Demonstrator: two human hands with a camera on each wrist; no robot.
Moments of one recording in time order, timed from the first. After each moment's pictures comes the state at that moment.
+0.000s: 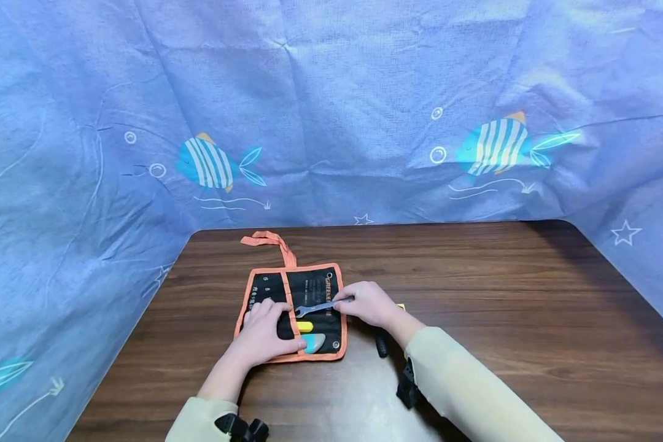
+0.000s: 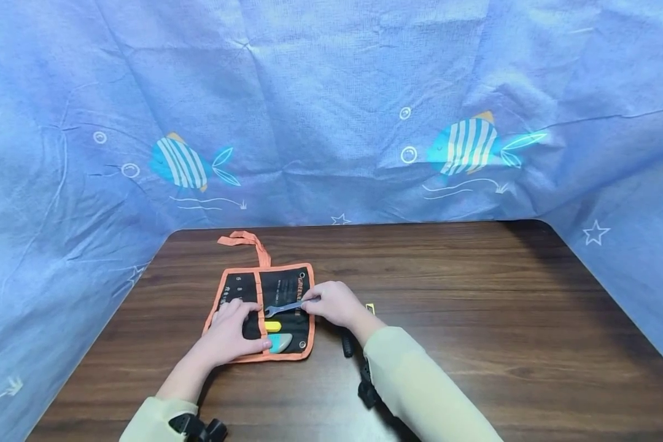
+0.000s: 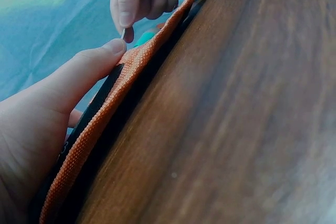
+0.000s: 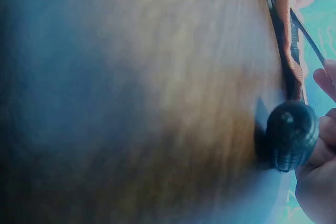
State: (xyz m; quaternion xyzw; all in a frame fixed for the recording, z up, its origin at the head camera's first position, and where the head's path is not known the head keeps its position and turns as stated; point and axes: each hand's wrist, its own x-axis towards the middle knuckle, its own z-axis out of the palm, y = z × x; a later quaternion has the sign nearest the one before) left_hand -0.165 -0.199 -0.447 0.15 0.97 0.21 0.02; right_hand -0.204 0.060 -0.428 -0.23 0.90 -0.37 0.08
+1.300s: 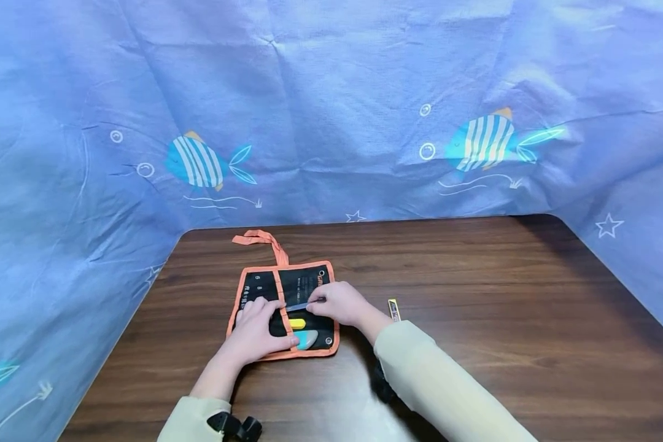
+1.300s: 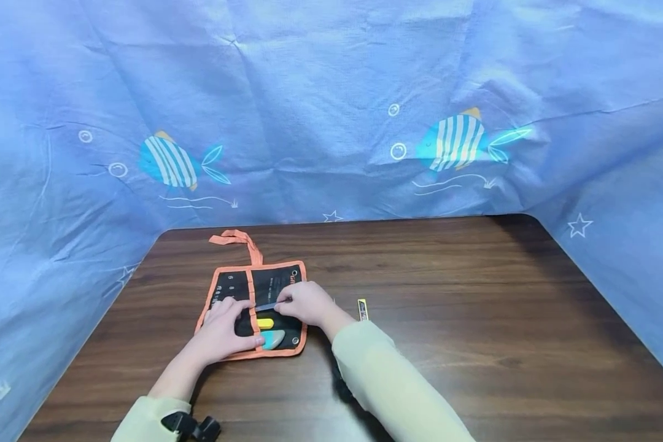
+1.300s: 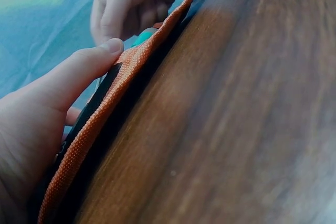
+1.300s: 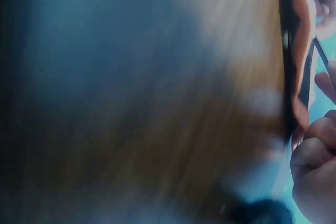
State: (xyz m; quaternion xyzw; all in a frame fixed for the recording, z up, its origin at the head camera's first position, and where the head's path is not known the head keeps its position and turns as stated) left_hand -0.165 -0.198 -0.445 0.16 0.96 0.21 0.01; right_hand -0.205 0.026 -0.425 -0.26 0.91 -0.30 0.09
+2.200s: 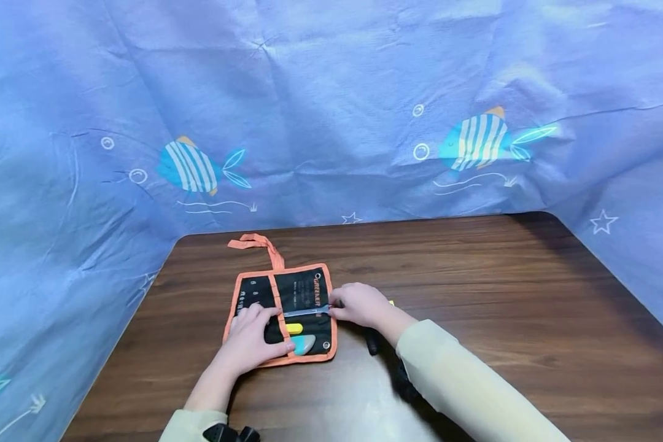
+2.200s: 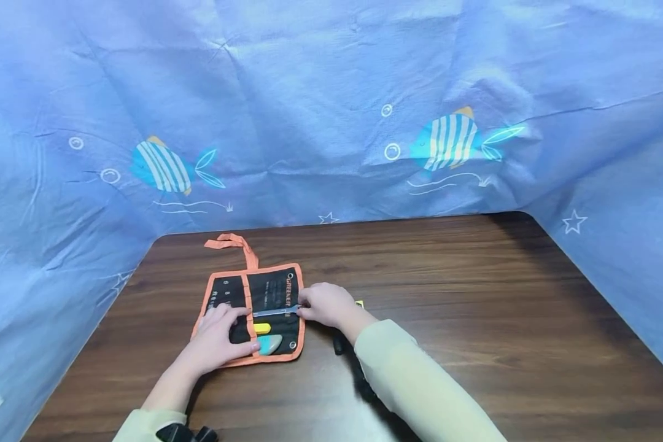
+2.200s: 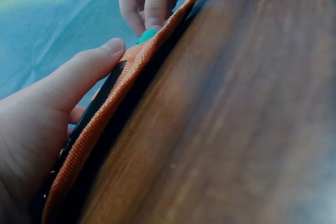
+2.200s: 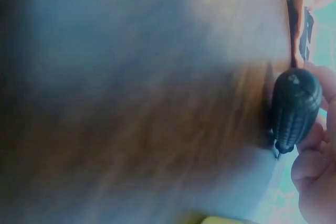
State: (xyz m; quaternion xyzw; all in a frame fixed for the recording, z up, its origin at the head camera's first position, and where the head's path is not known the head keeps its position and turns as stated) left_hand -0.162 -0.200 -0.445 0.17 0.97 0.18 0.00; right_hand -0.200 0.060 -0.420 -0.28 0.94 -0.16 0.06
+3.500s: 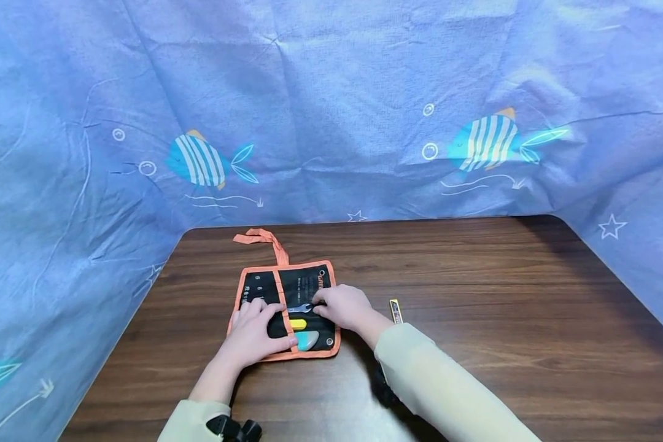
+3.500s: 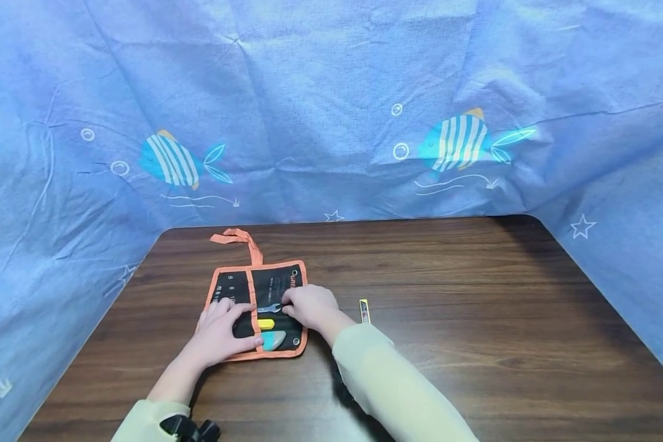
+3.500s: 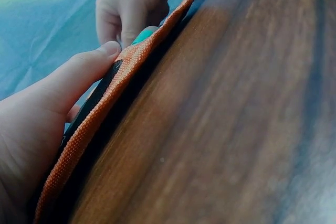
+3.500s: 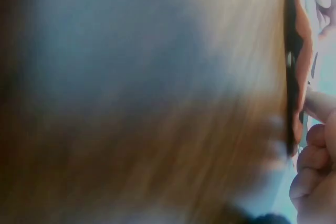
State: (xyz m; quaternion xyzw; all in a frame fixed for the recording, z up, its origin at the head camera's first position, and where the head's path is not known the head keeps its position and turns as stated) left_hand -0.159 -0.204 -0.448 0.16 0.97 0.17 -0.02; right_hand -0.196 0.015 -0.425 -0.22 0.96 -0.14 0.08
